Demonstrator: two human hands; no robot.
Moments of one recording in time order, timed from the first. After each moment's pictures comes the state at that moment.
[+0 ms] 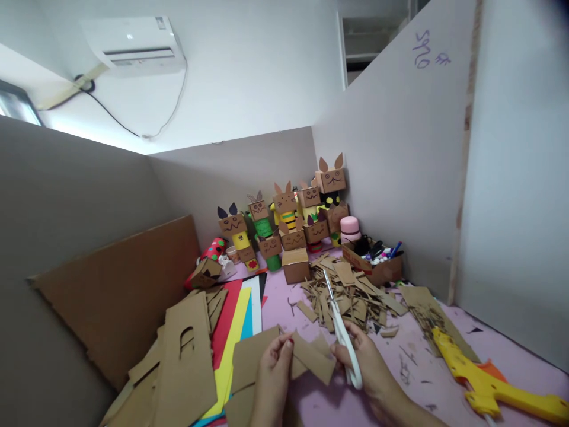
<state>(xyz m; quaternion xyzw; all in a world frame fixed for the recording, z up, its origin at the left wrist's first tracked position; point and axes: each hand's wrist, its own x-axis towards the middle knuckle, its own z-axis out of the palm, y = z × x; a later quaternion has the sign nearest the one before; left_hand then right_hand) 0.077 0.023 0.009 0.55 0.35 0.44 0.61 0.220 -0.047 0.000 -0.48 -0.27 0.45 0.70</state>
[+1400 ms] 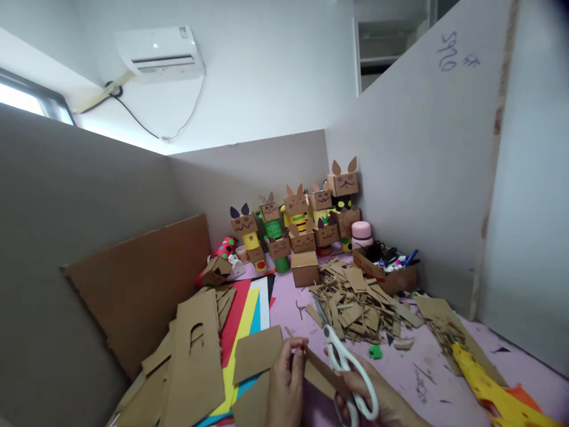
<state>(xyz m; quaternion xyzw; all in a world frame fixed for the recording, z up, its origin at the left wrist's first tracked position) 0.072 0.011 0.005 0.71 0.39 0.44 0.39 0.203 -0.052 -0.009 -0.41 -0.22 0.63 0.62</state>
